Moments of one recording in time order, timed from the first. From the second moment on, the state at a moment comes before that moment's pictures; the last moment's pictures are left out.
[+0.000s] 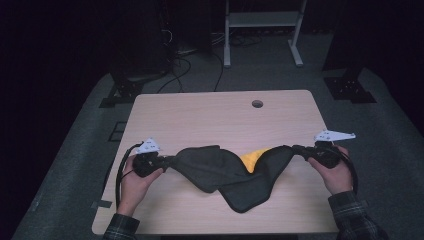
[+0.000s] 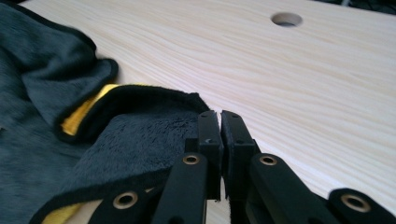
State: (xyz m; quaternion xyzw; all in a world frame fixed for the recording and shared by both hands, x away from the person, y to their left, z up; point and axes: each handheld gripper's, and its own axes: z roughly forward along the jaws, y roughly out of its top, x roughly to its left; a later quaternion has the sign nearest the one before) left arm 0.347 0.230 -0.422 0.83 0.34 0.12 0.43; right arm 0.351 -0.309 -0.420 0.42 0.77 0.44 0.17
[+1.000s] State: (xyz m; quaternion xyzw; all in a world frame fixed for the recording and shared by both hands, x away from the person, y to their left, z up) left arm 0.362 0.228 -0.430 0.82 0.39 0.14 0.40; right arm 0.364 -0.314 -0.441 0.44 0.78 0.41 0.17
